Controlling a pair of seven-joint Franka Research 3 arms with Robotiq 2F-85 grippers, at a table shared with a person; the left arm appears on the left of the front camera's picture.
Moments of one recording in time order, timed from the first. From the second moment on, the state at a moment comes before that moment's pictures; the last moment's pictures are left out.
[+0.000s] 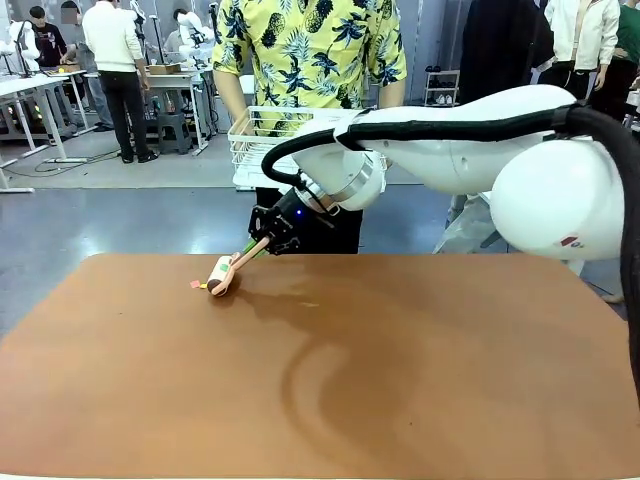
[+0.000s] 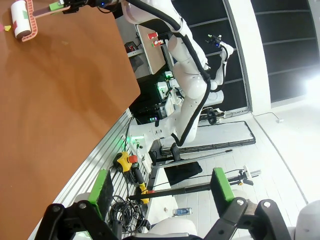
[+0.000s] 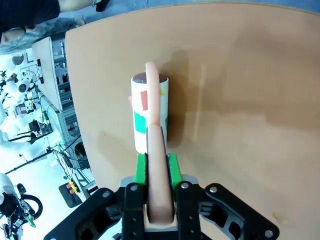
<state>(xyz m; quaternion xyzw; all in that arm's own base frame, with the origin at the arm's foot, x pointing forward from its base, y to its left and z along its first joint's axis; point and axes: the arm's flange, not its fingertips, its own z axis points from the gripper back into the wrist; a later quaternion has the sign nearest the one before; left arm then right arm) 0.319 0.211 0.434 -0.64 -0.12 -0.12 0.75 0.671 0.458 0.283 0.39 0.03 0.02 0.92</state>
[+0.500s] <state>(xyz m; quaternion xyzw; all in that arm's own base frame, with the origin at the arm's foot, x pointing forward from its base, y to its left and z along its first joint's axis) 0.319 0.211 0.434 -0.64 -0.12 -0.12 0.75 0.659 0.501 0.278 0.39 0.02 0.04 0.92</state>
